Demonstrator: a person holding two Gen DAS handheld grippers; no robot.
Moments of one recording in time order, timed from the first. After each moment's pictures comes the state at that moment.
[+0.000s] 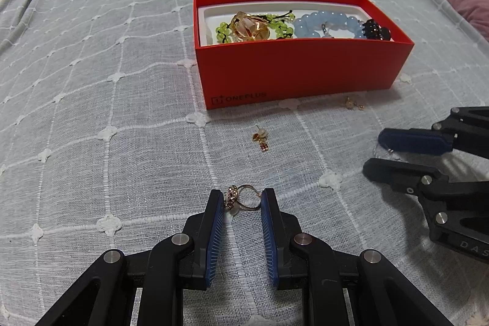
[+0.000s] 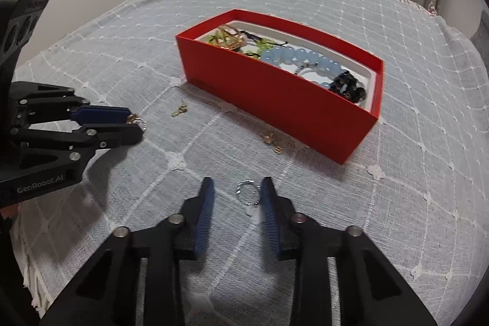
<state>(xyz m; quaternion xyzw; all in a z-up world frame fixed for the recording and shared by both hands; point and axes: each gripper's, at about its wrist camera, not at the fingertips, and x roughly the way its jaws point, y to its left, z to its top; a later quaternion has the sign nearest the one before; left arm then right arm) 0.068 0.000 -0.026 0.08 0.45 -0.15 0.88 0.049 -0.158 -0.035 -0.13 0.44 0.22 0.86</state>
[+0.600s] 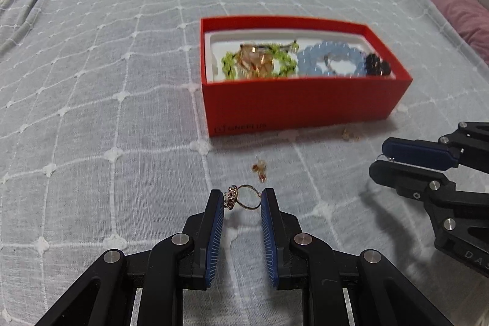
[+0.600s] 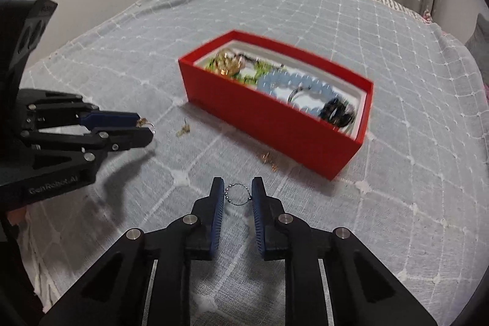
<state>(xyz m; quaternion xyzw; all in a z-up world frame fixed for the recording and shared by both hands) 0.075 0.002 -0.009 0.05 0.43 -0.15 0.89 0.049 -0.158 -0.011 -0.12 0.42 0.21 0.88</state>
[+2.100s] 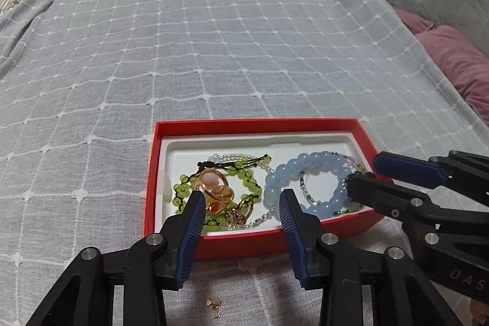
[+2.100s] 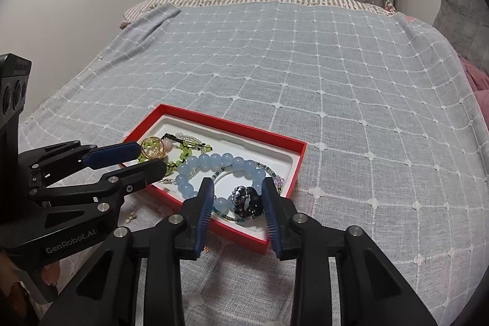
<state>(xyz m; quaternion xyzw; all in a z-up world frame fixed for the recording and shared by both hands) 0.128 -0.036 0.018 0.01 0.37 -0.16 0.91 0.111 -0.201 0.025 -0.04 0.38 0.16 0.91</state>
